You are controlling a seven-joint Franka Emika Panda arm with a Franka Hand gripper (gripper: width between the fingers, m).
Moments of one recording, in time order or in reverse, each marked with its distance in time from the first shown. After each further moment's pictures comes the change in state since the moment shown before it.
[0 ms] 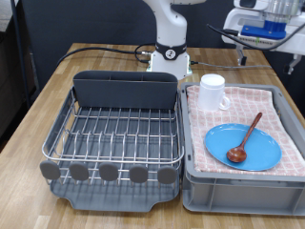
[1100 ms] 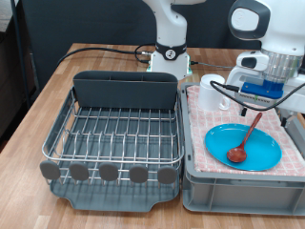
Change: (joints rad) arm 0.025 0.264 -0.046 0.000 -0.254 0.230 0.269
